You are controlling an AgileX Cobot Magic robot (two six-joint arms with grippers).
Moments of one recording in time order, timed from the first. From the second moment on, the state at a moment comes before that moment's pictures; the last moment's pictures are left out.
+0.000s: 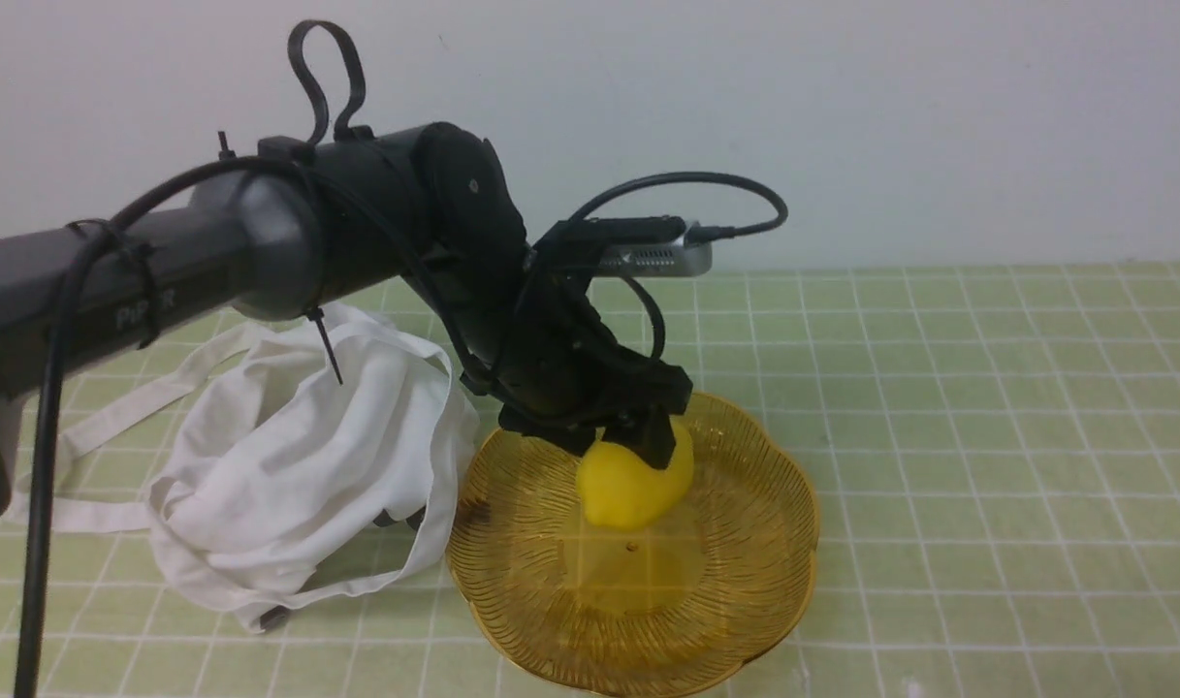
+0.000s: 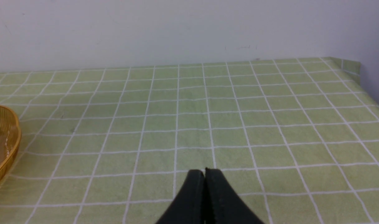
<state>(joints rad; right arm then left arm) -0.04 -0.01 0.02 -0.19 0.38 0.20 -0.49 1.94 -1.50 -0.41 0.87 0.12</state>
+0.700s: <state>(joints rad) -0.04 -0.01 0.02 -0.19 0.38 0.20 -0.49 1.88 -1.78 -0.15 1.08 0.09</state>
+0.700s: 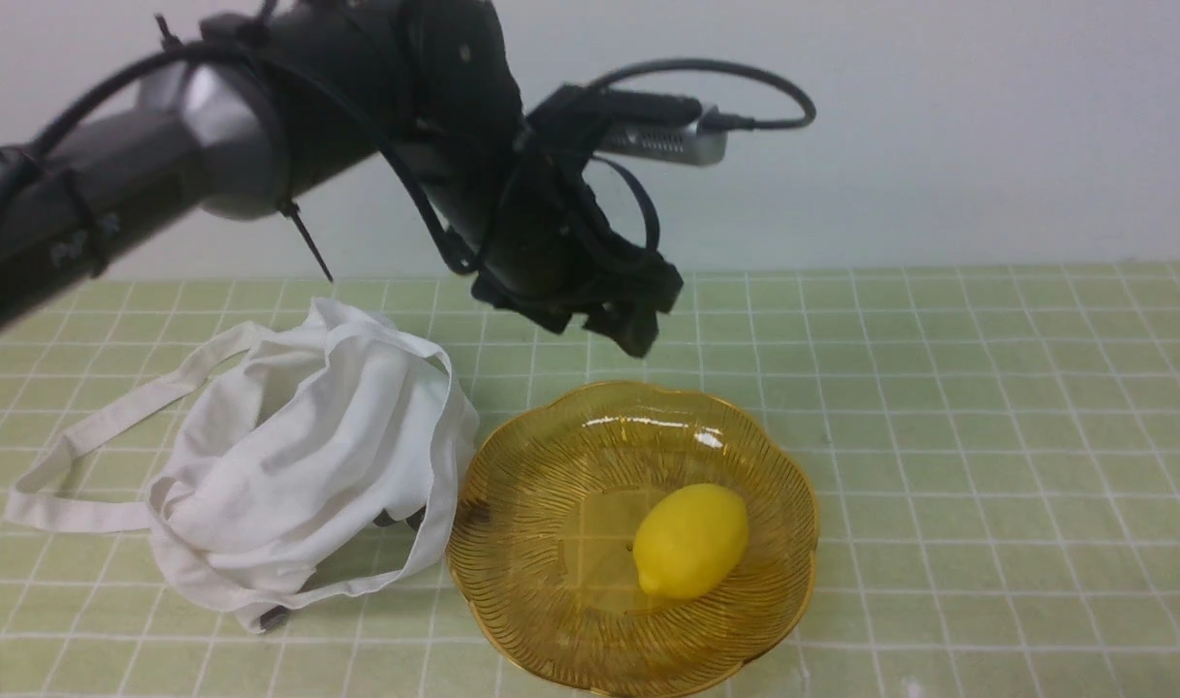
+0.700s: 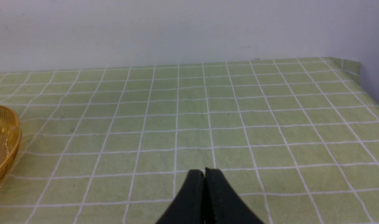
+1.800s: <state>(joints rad) -0.04 -0.01 0.02 -0.19 0.38 0.20 -0.48 0.65 -0.60 -0.05 0.55 -0.08</state>
